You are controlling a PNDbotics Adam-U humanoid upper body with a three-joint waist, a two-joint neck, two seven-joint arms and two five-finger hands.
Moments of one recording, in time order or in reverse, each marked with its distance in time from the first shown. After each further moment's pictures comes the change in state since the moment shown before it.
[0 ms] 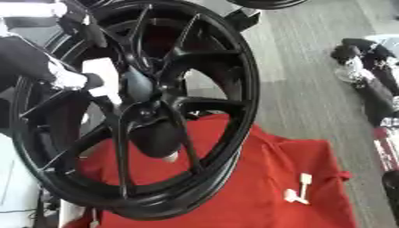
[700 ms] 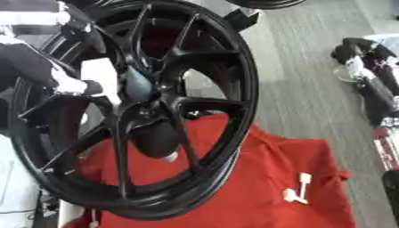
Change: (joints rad) left arm 0.016 -0.010 -0.014 0.029 -0.046 -0.020 -0.020; right arm -0.007 0.000 0.003 0.001 0.000 0.001 0.001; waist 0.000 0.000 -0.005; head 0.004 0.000
